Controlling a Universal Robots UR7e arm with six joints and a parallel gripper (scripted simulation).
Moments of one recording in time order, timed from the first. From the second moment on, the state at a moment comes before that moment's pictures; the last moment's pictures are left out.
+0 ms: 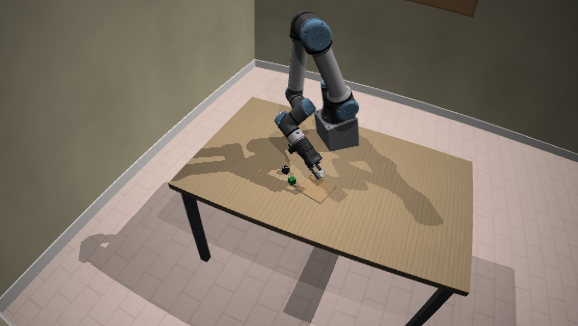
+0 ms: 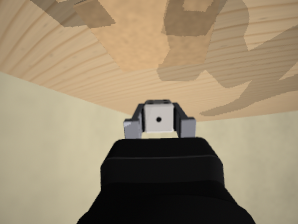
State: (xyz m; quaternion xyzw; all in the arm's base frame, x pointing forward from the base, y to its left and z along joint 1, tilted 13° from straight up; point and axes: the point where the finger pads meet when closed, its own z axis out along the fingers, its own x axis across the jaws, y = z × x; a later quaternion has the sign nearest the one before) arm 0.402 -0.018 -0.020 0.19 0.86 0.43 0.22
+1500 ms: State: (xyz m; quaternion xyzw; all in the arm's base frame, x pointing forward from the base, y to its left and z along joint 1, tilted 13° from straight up) arm 0.409 -0.030 -0.081 0.19 0.86 0.43 0.22
